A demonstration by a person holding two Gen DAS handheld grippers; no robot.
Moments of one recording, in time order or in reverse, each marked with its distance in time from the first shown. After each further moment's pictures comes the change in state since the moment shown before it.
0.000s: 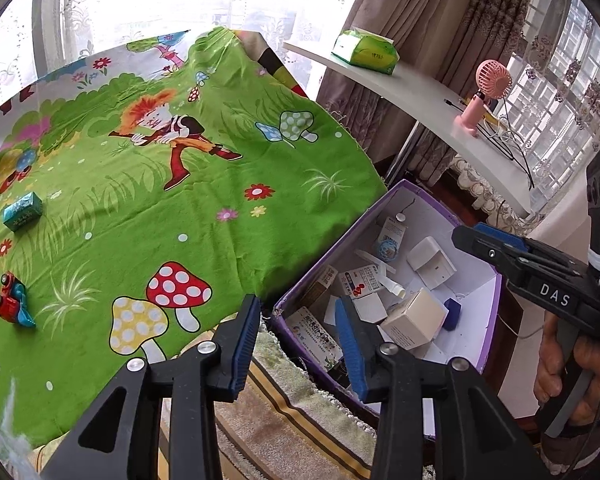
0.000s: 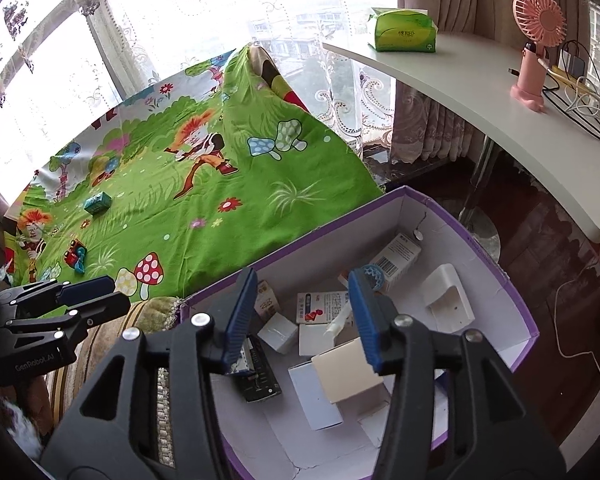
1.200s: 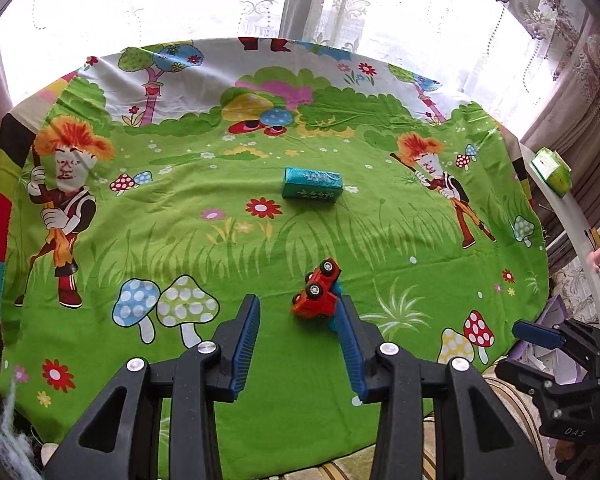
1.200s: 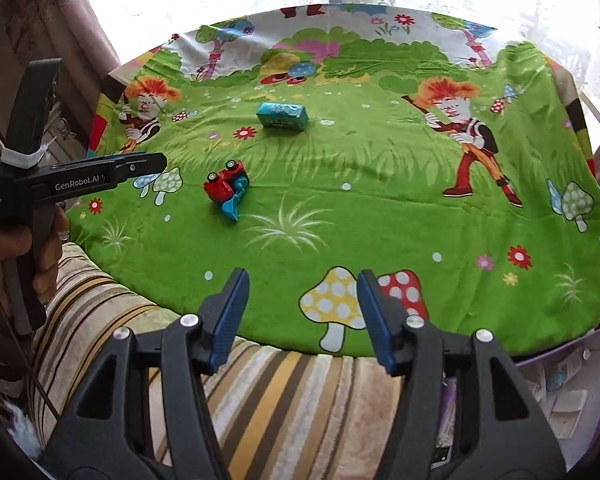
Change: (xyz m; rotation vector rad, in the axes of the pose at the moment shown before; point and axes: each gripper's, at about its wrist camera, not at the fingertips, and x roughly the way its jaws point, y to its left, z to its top) left arm -0.093 0.285 -0.042 -0.414 -0.103 0.316; right arm 0.097 0.290 -0.003 -0.536 0.226 0.357
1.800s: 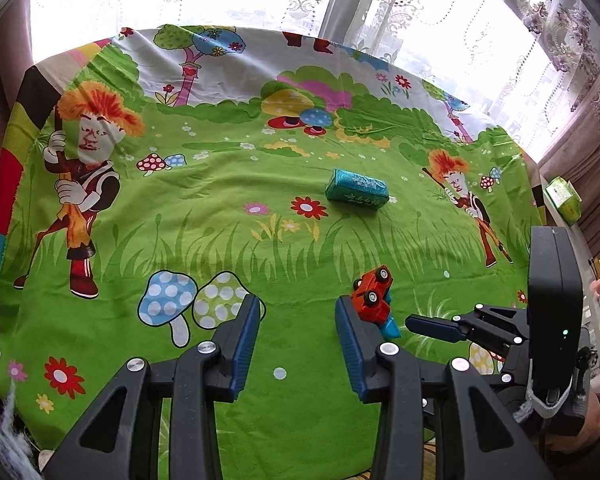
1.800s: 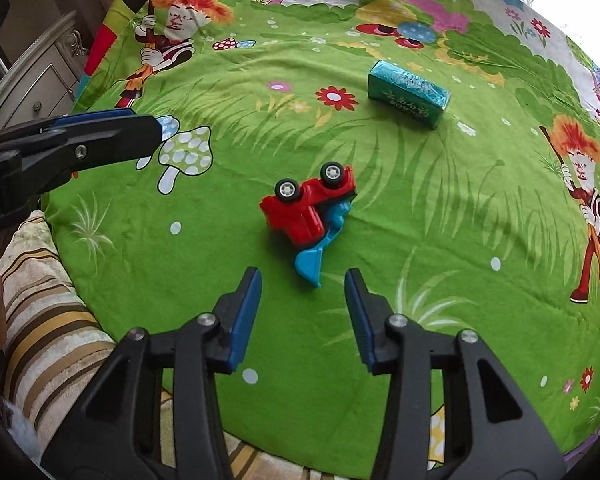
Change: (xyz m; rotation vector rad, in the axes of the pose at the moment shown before) left arm 0.013 0.046 -0.005 -0.089 -0.019 -0.011; right arm 0.122 0.065 0.051 -0.204 0.160 0.020
